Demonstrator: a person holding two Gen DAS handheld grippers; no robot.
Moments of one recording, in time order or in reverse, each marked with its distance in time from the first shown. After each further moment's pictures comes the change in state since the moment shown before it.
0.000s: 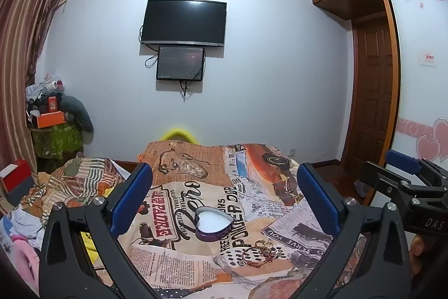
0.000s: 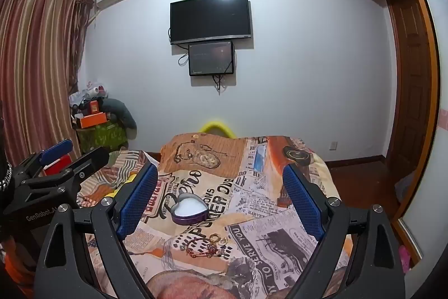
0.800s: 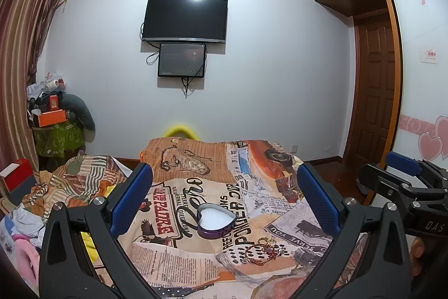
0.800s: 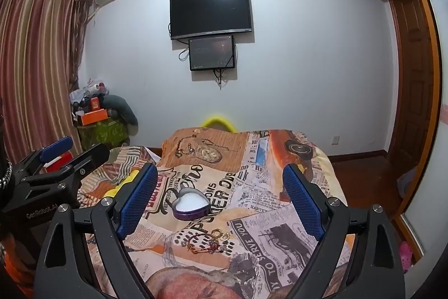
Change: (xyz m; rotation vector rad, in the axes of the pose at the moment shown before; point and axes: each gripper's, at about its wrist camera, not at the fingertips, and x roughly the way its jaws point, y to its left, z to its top) left arm 0.005 0.002 -0.007 0.004 0.019 0.009; right arm 0.002 0.001 -0.006 0.008 0.024 0.003
